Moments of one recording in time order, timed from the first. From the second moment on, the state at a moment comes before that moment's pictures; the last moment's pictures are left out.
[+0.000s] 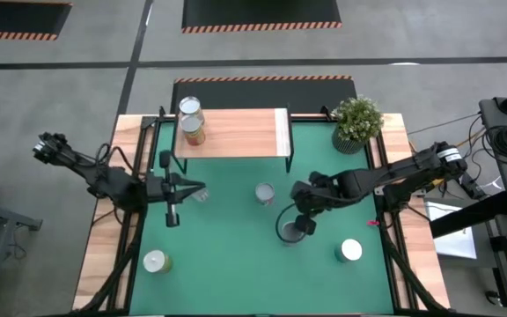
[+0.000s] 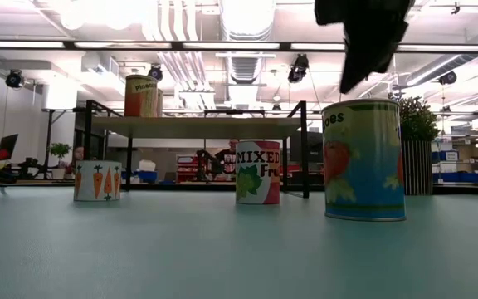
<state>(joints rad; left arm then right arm) -0.50 0.81 0.77 0.12 -0.63 0.26 0.23 1.45 1.17 -0.79 0.18 0.54</state>
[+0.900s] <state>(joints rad) -0.50 0.70 0.72 0.12 -0.63 0.25 0.19 1.47 1.07 -0.45 0.40 0.32</state>
